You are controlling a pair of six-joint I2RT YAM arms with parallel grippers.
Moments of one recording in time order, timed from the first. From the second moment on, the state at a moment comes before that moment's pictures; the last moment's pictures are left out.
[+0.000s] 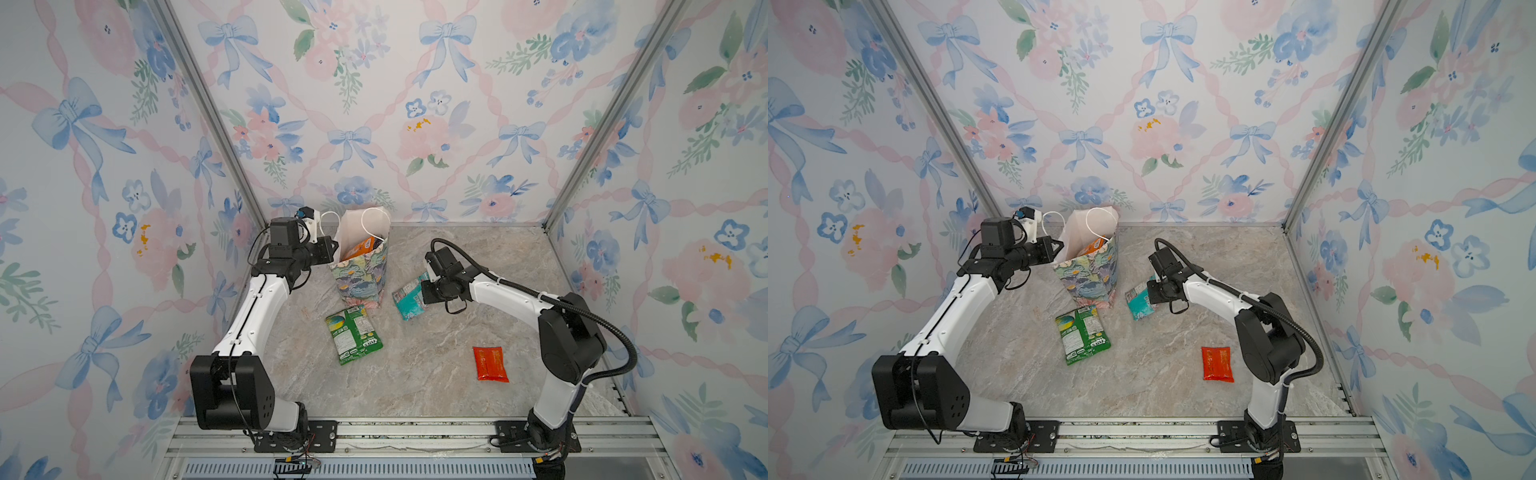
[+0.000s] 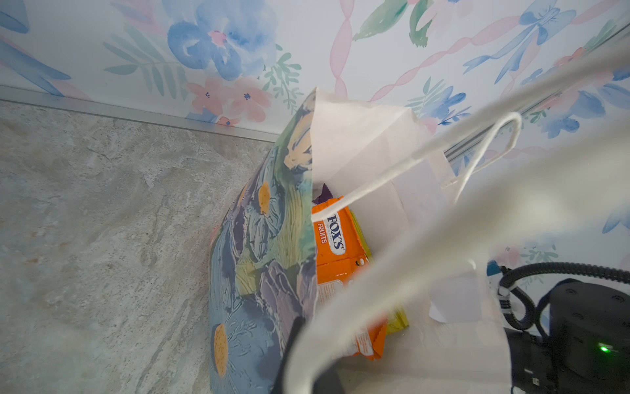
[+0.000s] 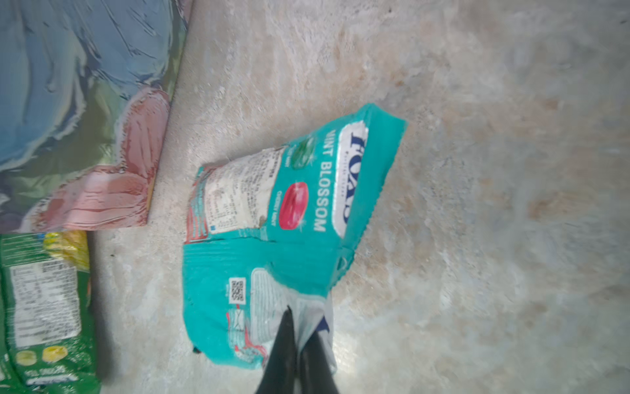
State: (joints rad) left arm -0.01 1.43 1.23 -0.36 0.48 -0.27; right arm 0.61 1.81 1.34 -0.55 0.02 0.35
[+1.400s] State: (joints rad) left arm -0.01 1.43 1.23 -0.37 0.48 -0.27; right arm 0.85 1.74 2.08 -0.78 0.10 0.13
